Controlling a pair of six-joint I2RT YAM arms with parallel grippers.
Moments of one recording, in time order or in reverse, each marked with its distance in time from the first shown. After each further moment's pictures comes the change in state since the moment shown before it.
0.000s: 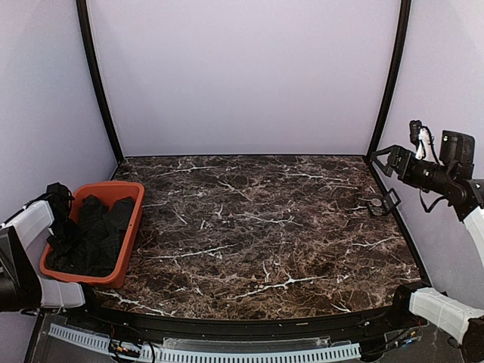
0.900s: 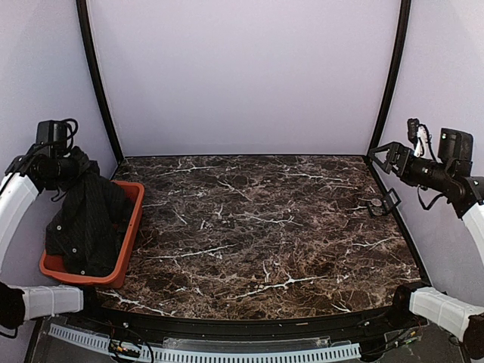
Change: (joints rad) left arm -0.341 -0.140 0.400 0.035 0.085 -0.036; right arm 0.000 0.023 0.004 0.025 -0.066 0.048
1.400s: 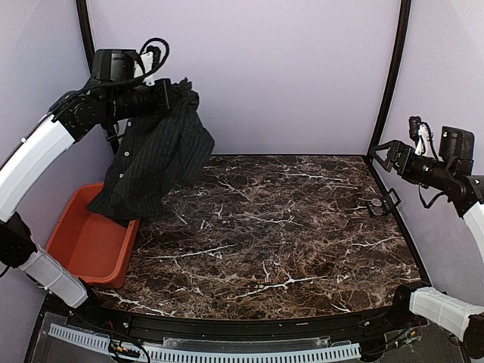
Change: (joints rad) left arm -0.692 0.448 0.697 0.127 -0.016 0.320; right arm 0.000 0.006 0.018 0.000 0.032 -0.018
